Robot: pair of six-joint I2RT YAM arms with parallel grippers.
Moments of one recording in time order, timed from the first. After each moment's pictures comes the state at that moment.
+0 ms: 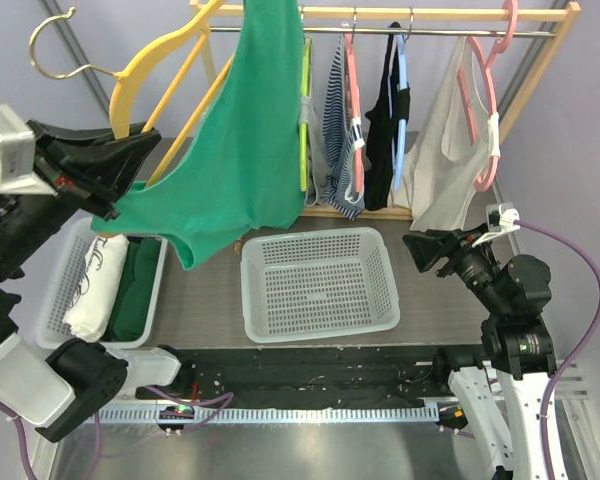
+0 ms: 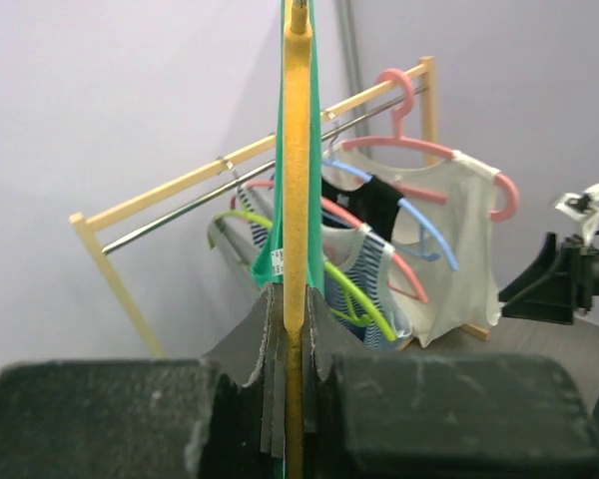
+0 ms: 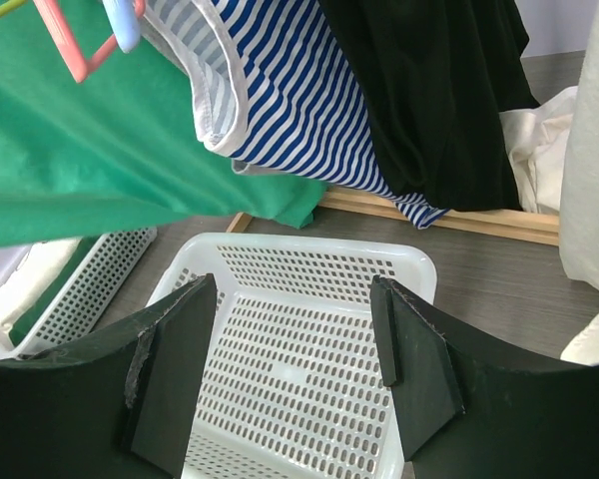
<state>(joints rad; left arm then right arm) -0.51 1.29 2.60 -1.03 0.27 0.13 0.06 0.43 0.80 -0.39 -0.42 0.42</state>
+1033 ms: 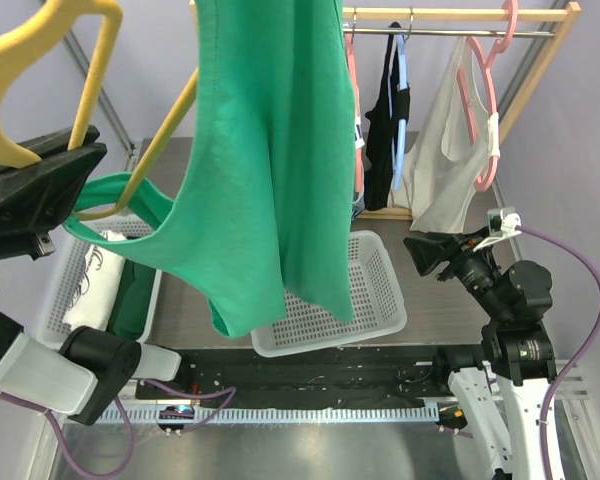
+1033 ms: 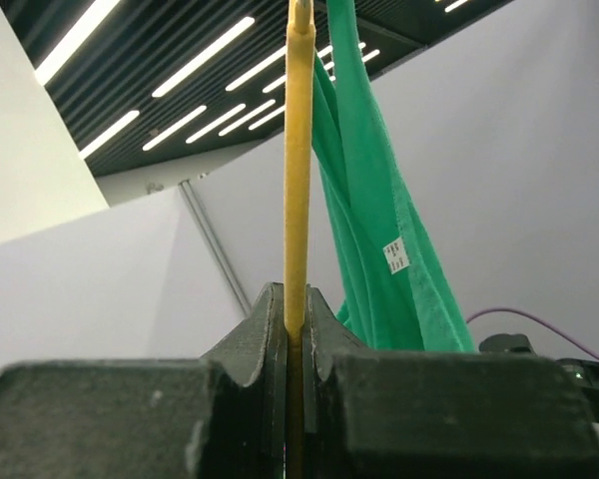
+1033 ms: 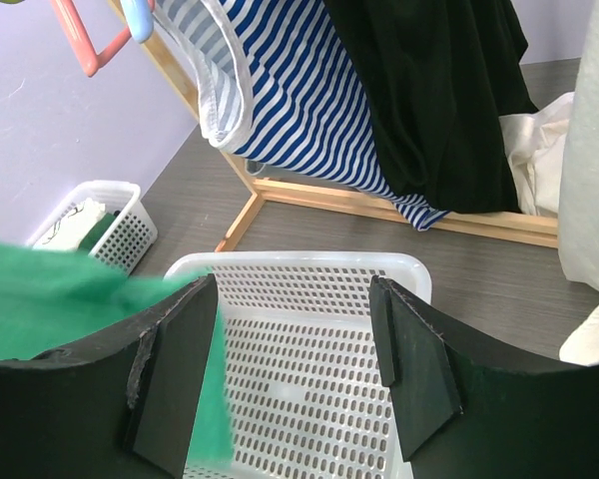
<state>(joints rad) -0.31 1.40 2.90 -0.51 0.80 -0.31 0.06 0.39 0.79 -0.40 -0.42 0.42</state>
